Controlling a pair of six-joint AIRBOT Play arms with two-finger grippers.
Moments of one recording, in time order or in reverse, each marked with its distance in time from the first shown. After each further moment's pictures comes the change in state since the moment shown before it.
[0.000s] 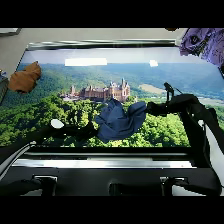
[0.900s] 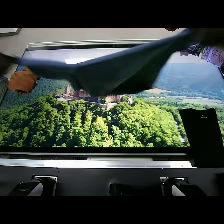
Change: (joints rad) left arm 0.437 0.537 0.841 0.640 -0.274 -0.200; right arm 0.000 0.388 0.771 -0.296 -0.020 0.187
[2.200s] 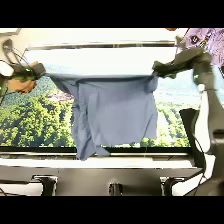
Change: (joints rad) left arm 0.002 -0.735 0.128 0.212 0.132 0.013; right arm 0.061 -0.773 0.130 -0.068 -0.122 0.232
